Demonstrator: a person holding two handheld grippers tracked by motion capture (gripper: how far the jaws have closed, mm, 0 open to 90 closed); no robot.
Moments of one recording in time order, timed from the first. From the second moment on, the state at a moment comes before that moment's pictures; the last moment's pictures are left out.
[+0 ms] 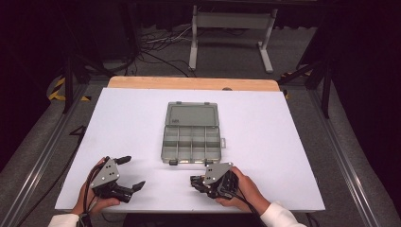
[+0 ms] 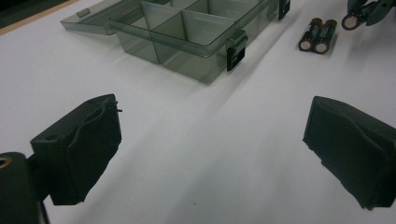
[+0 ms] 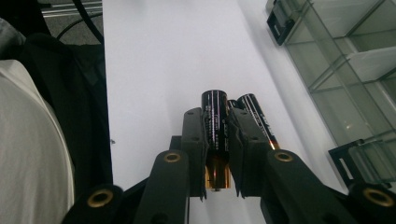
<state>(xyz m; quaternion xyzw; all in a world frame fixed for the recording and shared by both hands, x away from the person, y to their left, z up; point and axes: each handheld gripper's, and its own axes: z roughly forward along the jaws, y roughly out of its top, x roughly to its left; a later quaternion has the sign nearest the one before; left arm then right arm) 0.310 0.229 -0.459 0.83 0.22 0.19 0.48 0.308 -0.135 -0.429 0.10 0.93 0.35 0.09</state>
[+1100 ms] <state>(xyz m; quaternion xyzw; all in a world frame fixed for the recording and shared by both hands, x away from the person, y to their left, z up) 0.310 0.231 -0.458 0.83 0.23 0.19 0.48 0.342 -0.137 -0.399 0.14 0.89 0.40 0.14</state>
